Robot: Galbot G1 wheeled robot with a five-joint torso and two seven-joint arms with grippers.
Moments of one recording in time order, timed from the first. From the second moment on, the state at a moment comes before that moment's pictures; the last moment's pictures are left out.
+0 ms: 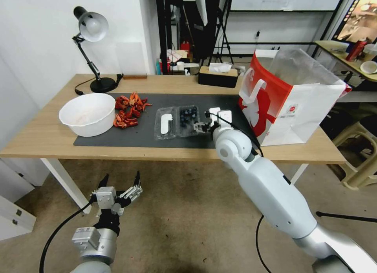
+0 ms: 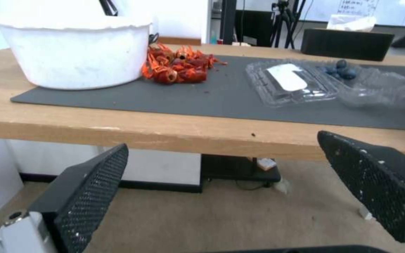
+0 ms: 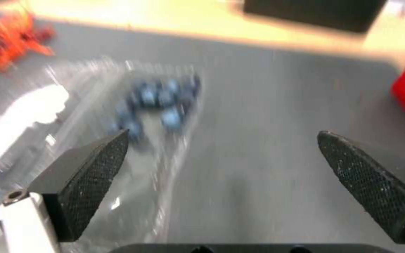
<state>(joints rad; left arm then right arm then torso) 1.81 -1.39 -0.51 -2.24 -0.25 -0.01 -0.14 -0.62 1.21 -0.08 1.78 0.73 -0.67 0.57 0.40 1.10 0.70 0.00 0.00</state>
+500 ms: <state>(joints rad) 1.81 -1.38 -0.49 -2.25 -0.26 -0.02 -0.14 -1.15 1.03 0.15 2.07 0.40 -0.10 0.24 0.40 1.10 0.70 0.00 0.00</state>
